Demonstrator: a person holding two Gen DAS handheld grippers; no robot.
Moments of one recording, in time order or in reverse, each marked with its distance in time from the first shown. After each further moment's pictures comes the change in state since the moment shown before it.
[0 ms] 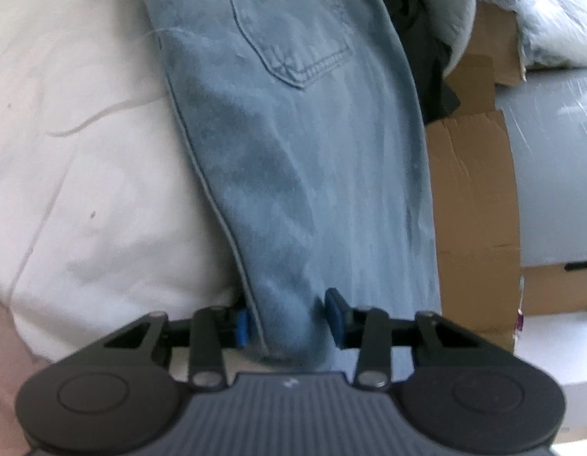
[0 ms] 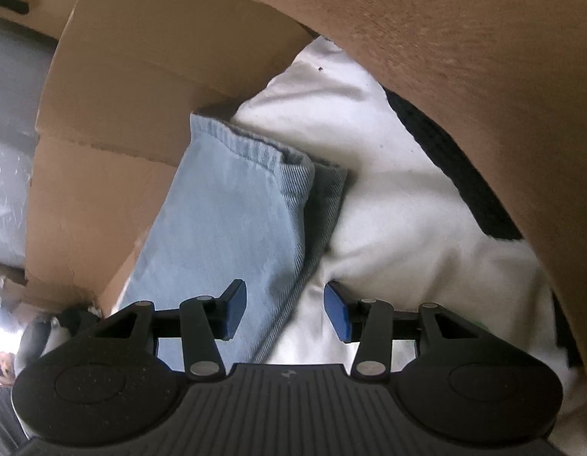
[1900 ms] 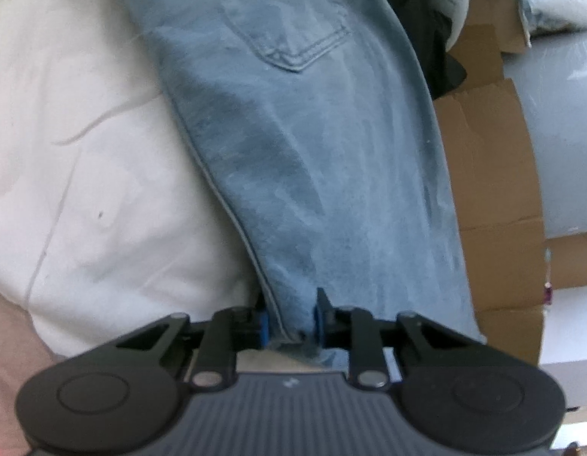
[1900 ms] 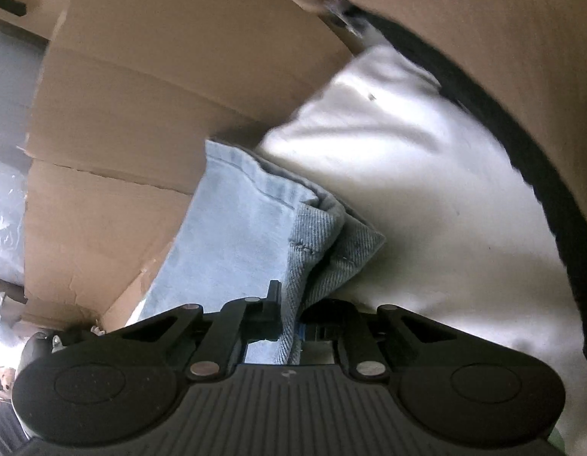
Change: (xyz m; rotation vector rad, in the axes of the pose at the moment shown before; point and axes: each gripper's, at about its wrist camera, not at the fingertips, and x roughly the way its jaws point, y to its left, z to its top) left arm -0.020 -0.008 -0.001 0.091 0.022 0.123; right arm 0.042 0.076 -0.004 -0.017 -0.028 0.001
